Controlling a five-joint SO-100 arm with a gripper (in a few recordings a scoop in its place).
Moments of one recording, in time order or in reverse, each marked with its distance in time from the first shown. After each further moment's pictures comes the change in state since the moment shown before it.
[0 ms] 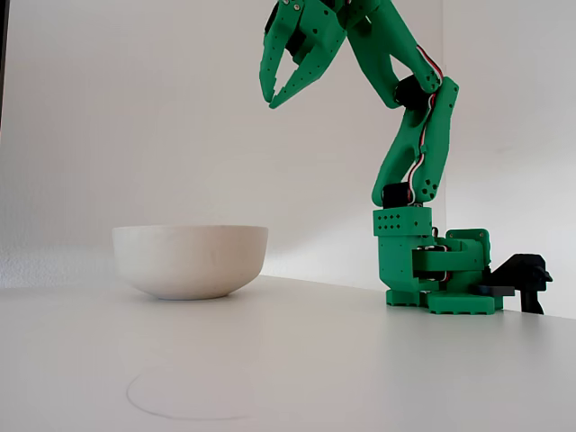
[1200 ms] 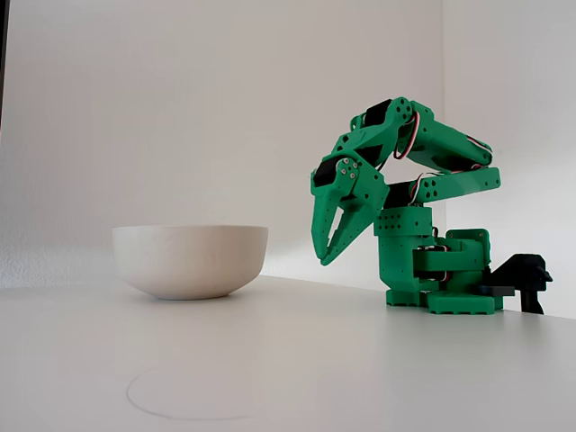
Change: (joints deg) arm -0.6 54.0 84.2 -29.3 -9.8
